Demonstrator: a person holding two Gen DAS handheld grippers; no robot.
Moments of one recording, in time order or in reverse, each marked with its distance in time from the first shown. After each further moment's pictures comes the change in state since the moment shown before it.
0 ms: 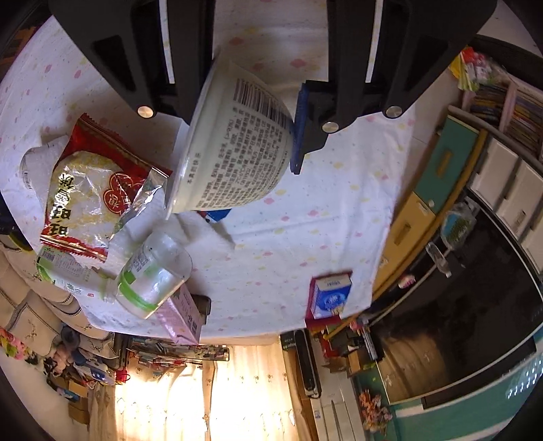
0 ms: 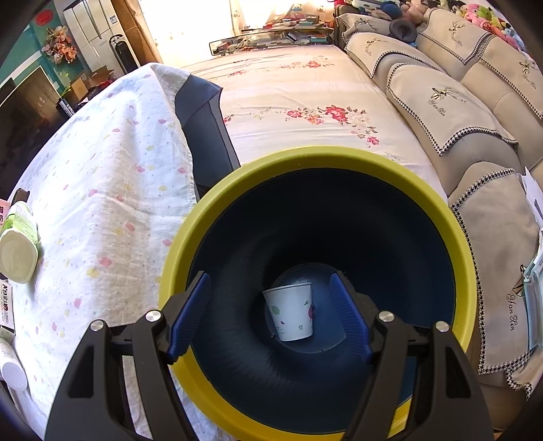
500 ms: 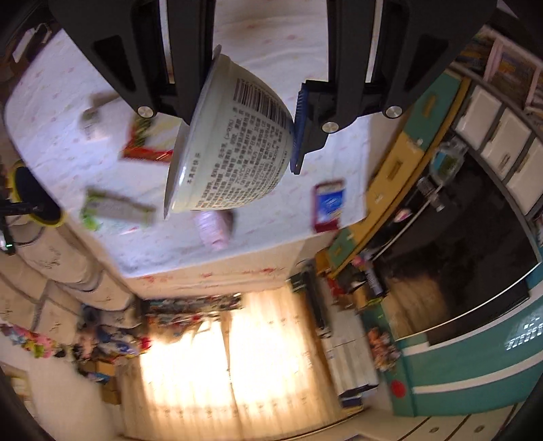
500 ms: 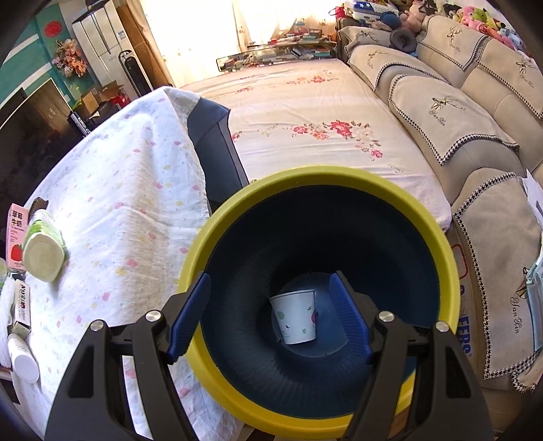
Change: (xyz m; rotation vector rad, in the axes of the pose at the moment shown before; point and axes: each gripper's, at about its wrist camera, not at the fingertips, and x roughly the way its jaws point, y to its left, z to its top) left arm -0.113 -0.035 0.053 0.111 -0.245 -0.045; right arm -0.035 -0.007 -0.005 0.003 -0.081 0.046
